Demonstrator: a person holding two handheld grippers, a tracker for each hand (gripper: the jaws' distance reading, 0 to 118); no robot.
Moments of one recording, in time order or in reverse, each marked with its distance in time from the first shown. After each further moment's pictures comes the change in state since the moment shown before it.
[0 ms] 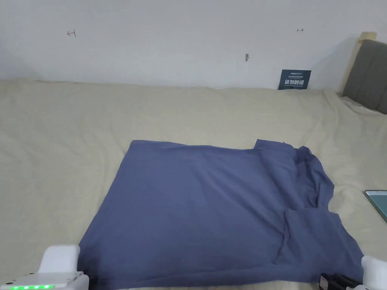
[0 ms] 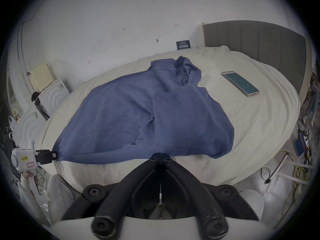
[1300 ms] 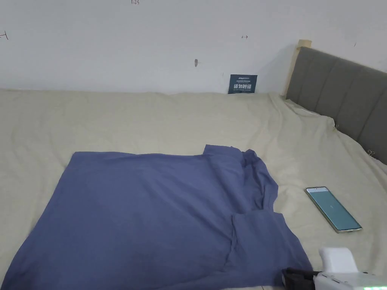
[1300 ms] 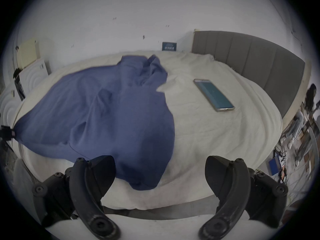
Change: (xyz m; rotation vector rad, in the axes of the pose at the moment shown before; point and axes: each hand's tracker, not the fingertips) left arm -0.005 0.026 0.027 -0.011 -0.009 -0.016; right arm 0.074 0.020 -0.046 -0.056 -0.225 0.189
